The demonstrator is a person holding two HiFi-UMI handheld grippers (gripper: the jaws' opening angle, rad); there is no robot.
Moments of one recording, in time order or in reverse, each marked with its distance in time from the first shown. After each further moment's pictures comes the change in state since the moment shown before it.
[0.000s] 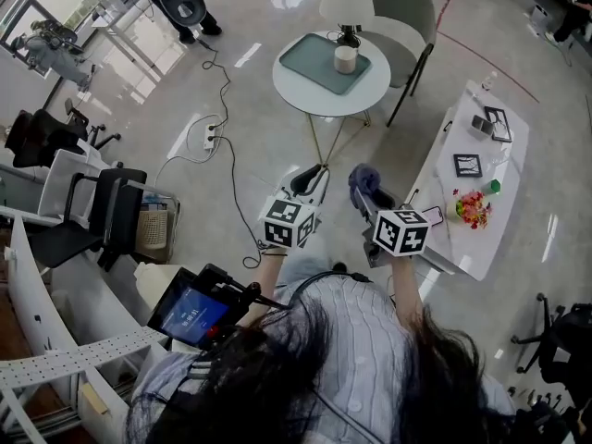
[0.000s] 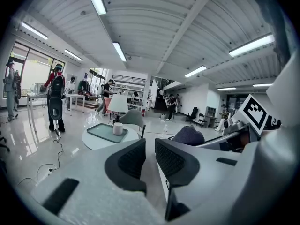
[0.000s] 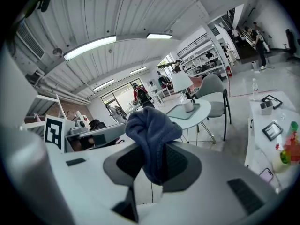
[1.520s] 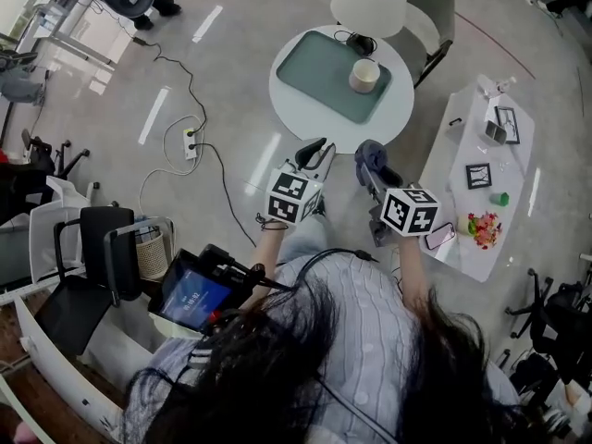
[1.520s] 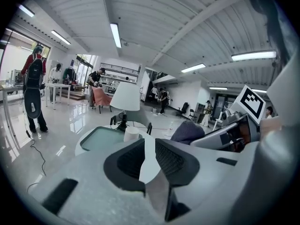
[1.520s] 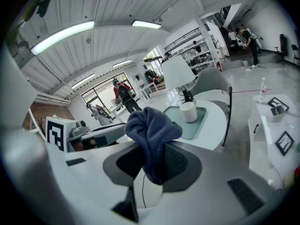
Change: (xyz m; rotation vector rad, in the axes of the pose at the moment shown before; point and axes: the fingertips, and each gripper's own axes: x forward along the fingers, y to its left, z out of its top) left arm 0.177 0.228 0.054 0.006 0.095 -0.185; right arm 0.245 -0.052 0.124 0.072 0.069 -0.171
